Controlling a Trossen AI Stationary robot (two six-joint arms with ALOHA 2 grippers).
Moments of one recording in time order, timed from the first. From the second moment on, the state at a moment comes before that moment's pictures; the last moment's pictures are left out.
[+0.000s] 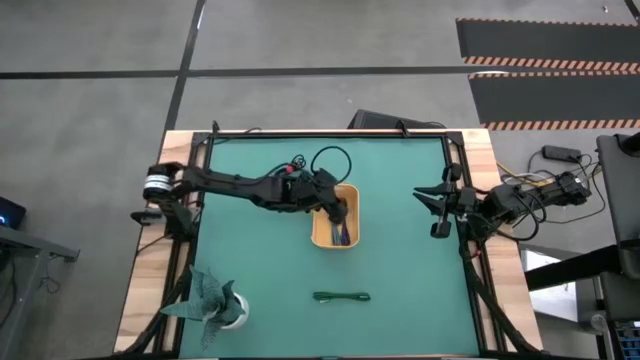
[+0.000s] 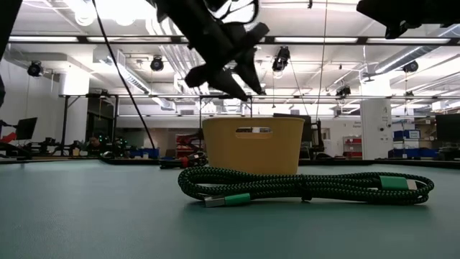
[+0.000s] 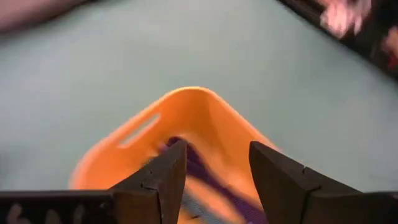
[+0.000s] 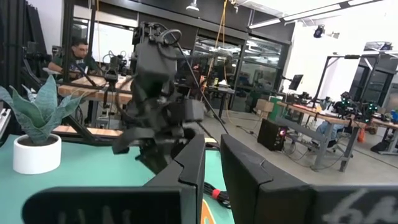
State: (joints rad) left arm 0.02 1.76 1.34 -0.31 -0.36 -0.62; right arm 0.29 0.31 0.27 0.21 0.50 -0.29
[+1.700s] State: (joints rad) left arm 0.36 1.67 1.09 -0.35 -0.38 0.12; right arm 0.29 0.31 0.27 0.22 0.50 -0.29
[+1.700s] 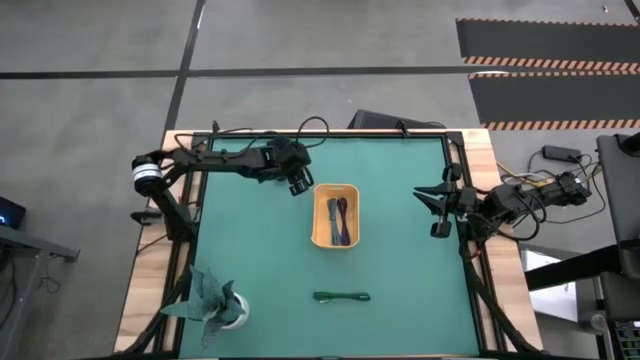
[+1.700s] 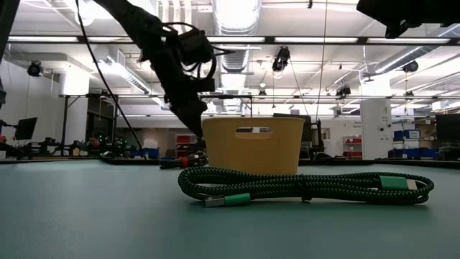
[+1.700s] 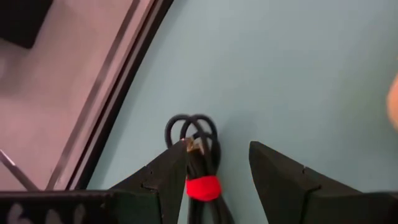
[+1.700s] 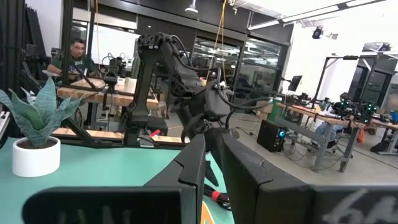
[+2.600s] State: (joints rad) left arm 0.43 1.67 0.91 -0.18 -0.38 0.06; right arm 0.29 0.31 0.27 0.22 0.50 -0.29
